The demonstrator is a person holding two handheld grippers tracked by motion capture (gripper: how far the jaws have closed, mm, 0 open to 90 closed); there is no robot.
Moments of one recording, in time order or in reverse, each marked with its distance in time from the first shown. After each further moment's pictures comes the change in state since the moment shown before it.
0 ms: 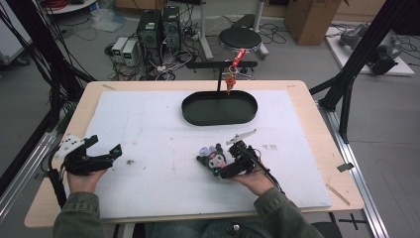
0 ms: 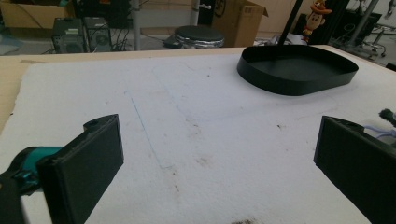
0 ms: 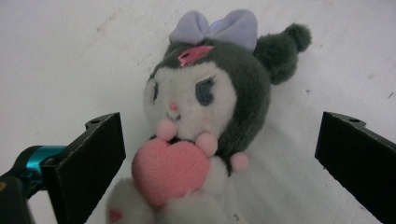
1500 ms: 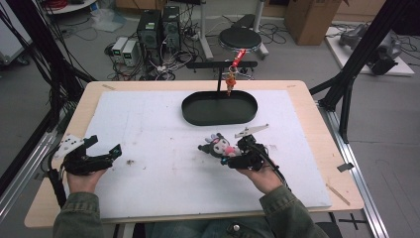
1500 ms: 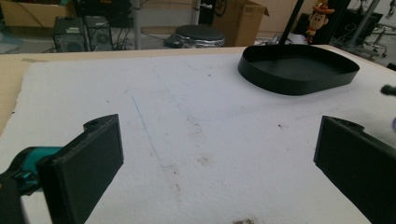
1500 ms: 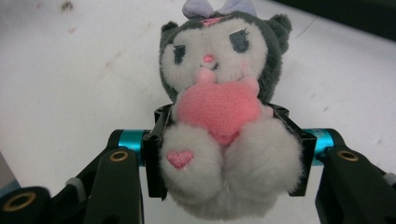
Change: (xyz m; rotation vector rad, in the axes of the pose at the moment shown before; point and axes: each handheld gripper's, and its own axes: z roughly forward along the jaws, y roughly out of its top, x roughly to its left) left arm 0.001 0.000 0.000 0.002 0.004 -0.002; right arm 0.003 0.011 -0.040 -0.082 -0.058 0.029
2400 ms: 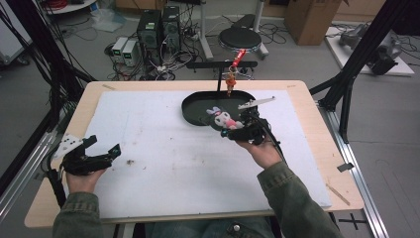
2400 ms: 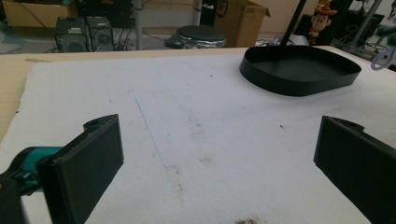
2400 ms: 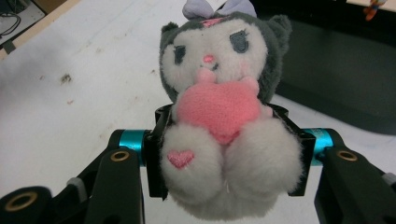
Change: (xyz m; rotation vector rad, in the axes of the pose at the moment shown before) left arm 0.002 0.000 -0.001 -0.008 0.004 -0.007; right arm -0.020 0.061 -0.019 -0.098 -0.029 0.035
